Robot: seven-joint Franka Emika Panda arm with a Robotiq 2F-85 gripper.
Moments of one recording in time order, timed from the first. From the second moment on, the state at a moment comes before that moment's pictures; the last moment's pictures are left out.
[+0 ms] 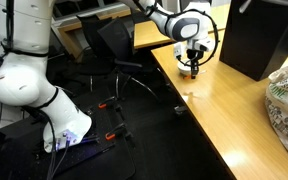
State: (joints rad) arm 0.06 0.65 -0.15 -1.75 0.06 2.37 0.48
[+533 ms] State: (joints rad) arm 0.03 0.66 -0.10 -1.80 0.21 2.37 0.50
